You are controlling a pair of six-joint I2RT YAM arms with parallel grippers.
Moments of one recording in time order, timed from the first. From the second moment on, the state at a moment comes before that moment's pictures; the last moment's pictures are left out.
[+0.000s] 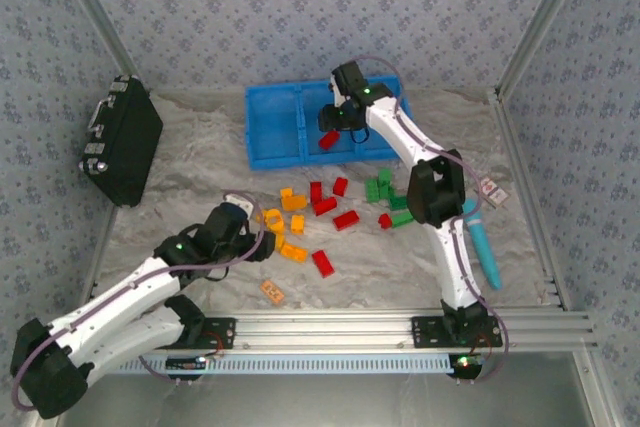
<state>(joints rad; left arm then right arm) -0.75 0.84 0.55 -0.59 -0.14 -0.47 0.46 2.30 2.22 -0.88 -0.10 0.26</state>
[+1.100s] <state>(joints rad) -0.80 1.21 0.60 -0.44 -0.10 -0.59 0.29 1.76 1.54 -0.69 -0.19 0.22</state>
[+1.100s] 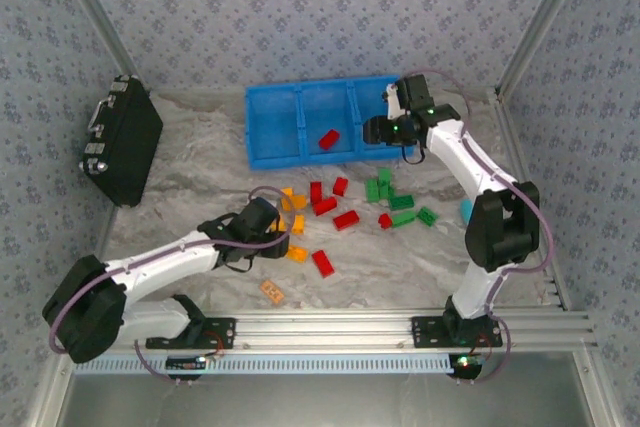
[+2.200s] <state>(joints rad) -0.79 1.28 0.66 -0.47 -0.13 -0.58 0.24 1.60 1.32 -0.62 -0.25 0.27</state>
